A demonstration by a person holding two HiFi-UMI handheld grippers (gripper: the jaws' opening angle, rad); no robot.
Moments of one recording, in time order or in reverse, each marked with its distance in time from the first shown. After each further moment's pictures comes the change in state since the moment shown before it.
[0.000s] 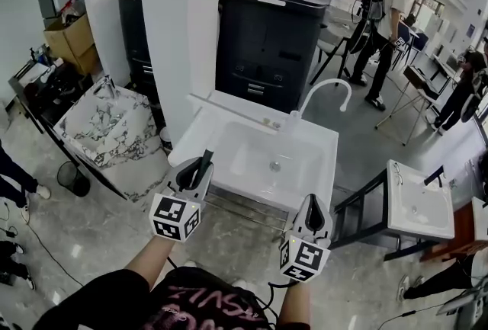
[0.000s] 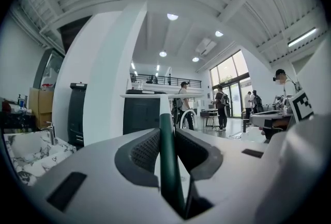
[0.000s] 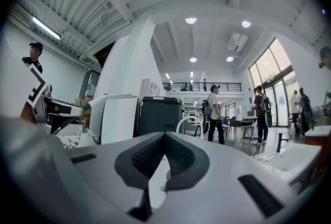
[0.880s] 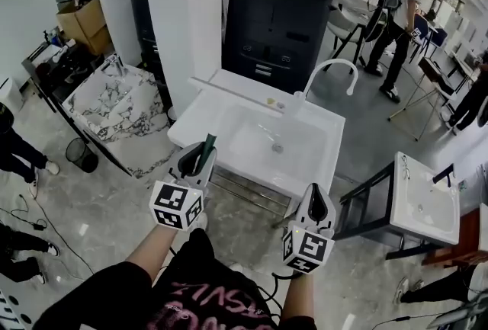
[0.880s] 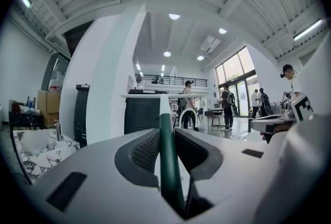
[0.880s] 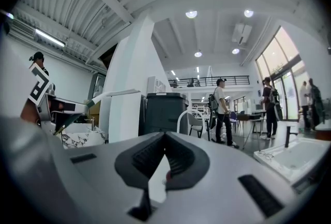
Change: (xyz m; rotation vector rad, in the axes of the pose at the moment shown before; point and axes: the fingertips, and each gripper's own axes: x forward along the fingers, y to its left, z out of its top) left arm -0.001 -0.057 -0.012 0.007 -0.001 0.083; right arm -0.008 -0.047 -0.031 0.032 0.029 0.103
